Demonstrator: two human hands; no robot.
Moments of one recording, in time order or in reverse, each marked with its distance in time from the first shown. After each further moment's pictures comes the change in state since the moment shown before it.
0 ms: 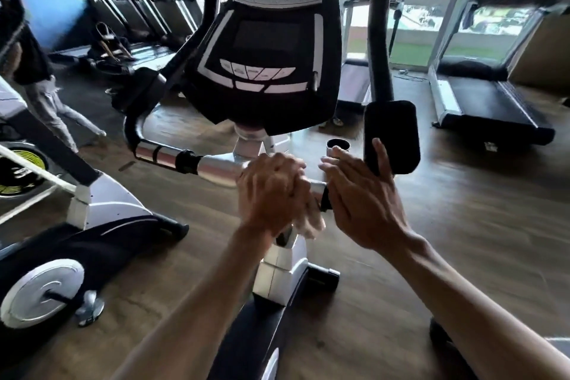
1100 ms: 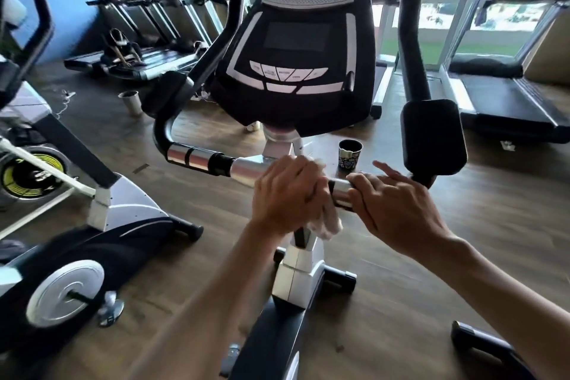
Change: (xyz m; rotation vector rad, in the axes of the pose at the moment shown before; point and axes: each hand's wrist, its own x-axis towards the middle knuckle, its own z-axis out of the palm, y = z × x) left_hand -0.002 -0.041 -0.017 0.017 0.014 0.228; right_hand 0.007 -0.018 0.003 -0.193 -0.106 -0.067
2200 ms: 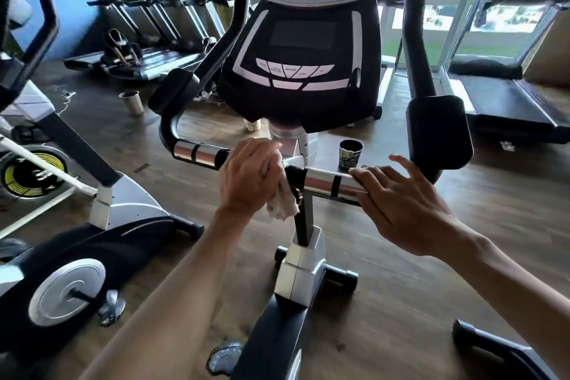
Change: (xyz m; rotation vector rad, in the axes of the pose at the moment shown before) left_hand -0.005 -0.076 -0.011 -0.029 0.146 -0.118; right_hand -0.005 0.004 -0.008 0.059 -0.182 -0.018
